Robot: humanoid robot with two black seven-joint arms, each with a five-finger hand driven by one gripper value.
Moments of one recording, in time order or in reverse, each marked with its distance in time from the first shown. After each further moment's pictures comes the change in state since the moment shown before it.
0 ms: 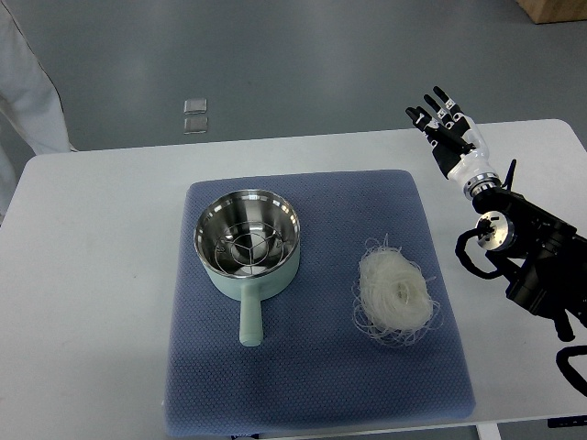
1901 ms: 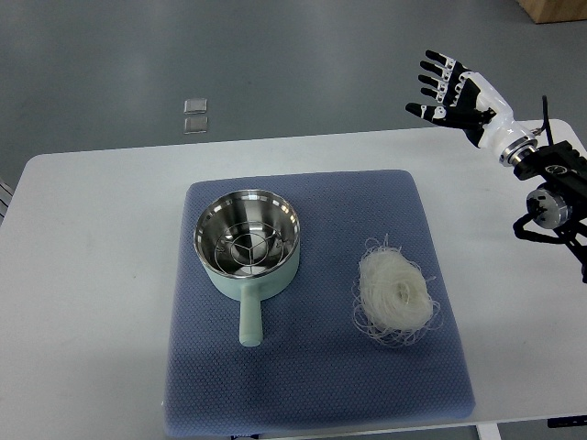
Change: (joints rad) left arm -0.005 0.000 -0.008 0.003 0.000 0.008 0.012; right arm 0.017 -0.283 -0.035 0.280 -0.574 0.009 0.013
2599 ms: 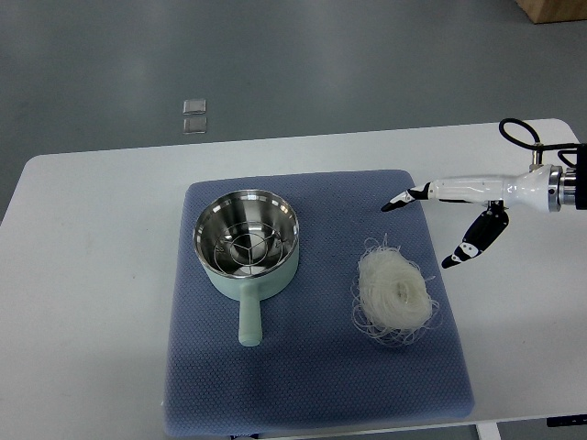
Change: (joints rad) left arm 0.000 0.000 -0.001 0.000 0.000 0.000 0.000; right arm 0.000 -0.442 -0.174 0.630 -0.885 0.208 0.024
